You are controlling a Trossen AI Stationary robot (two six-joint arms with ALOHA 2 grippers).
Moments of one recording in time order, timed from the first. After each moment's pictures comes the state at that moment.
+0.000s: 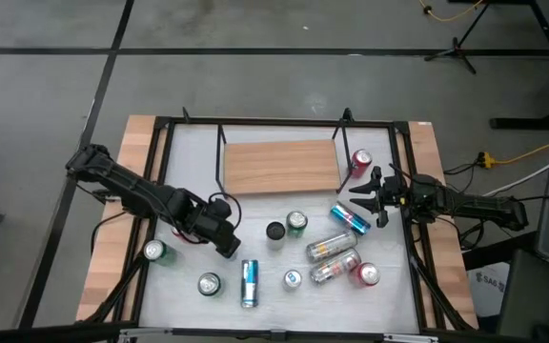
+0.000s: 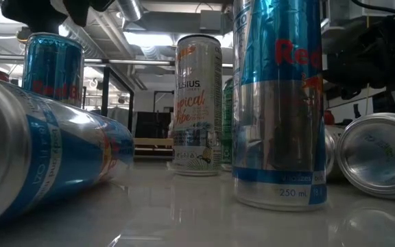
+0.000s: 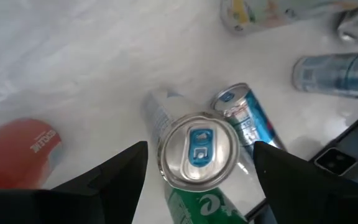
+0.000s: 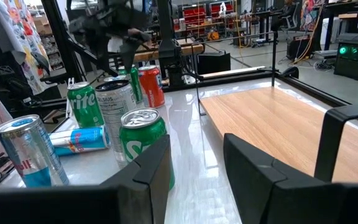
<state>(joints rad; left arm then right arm) -0.41 1.47 1.25 -1.02 -0.07 -1.41 -0.11 0.09 0.01 0.05 -0.12 0.13</state>
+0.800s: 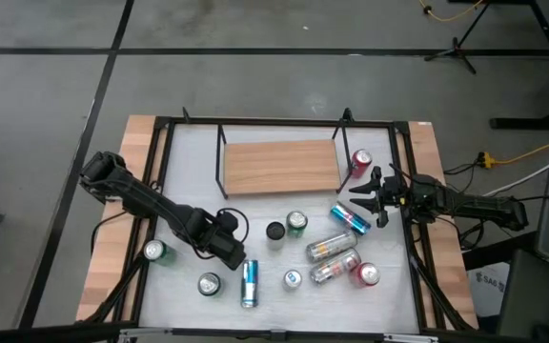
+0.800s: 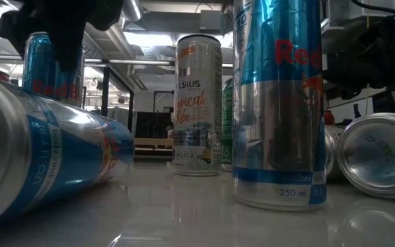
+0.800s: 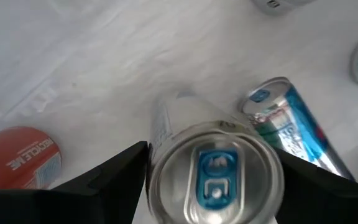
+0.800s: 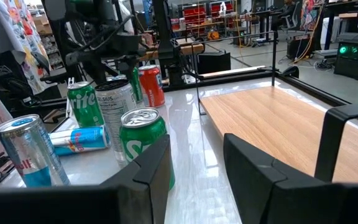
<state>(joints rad) -0.46 1.63 1.25 -0.99 -0.11 -1.40 -0.11 0.09 0.01 0.05 -0.12 0.13</state>
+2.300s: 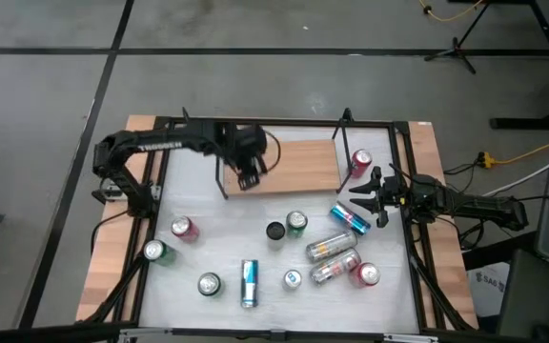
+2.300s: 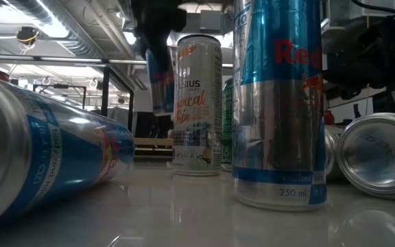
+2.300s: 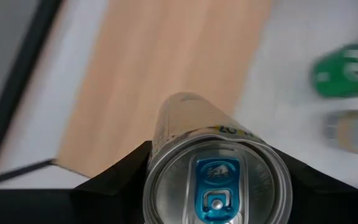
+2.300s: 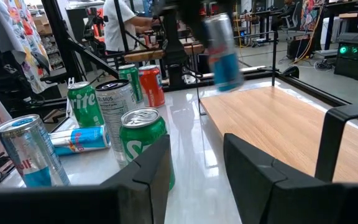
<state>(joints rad) 0.25 1.65 1.58 -1.12 -0.13 -0.17 -0.11 0.09 0.01 0.05 -0.12 0.13</state>
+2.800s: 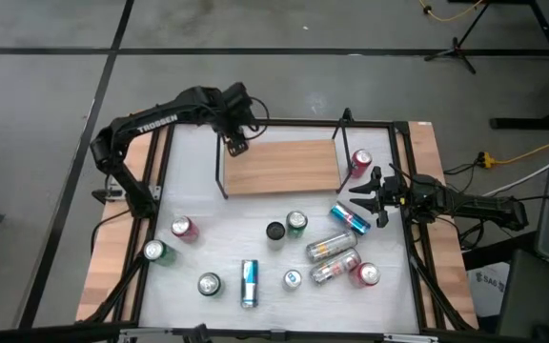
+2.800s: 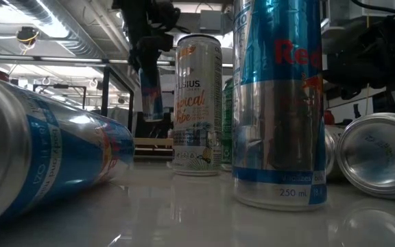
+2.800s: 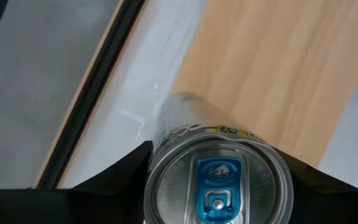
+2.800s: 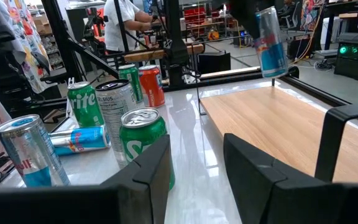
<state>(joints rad) 0.55 1.65 1.58 -1.12 -0.08 0.08 -0.11 0.09 0.01 0.05 -0.12 0.13</state>
